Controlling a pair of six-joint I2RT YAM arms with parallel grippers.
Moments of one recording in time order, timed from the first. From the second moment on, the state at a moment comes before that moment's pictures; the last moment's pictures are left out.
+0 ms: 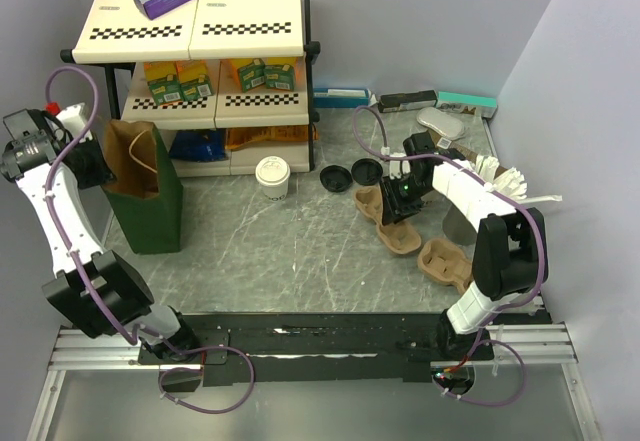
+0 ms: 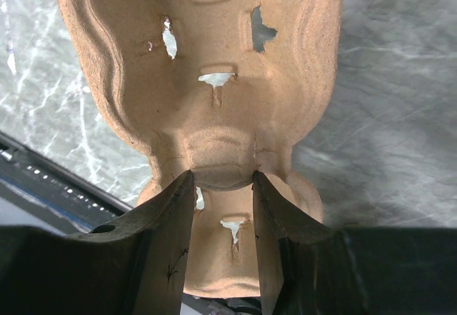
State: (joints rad) left arm 0.60 1.46 1.58 -1.04 0.38 0.21; right arm 0.22 1.63 1.22 -0.89 -0.35 -0.07
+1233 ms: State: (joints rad) left arm 0.34 1.12 1.49 -1.35 0.54 1.00; right arm 0.24 1.29 1.21 -0.66 -0.57 -0.27
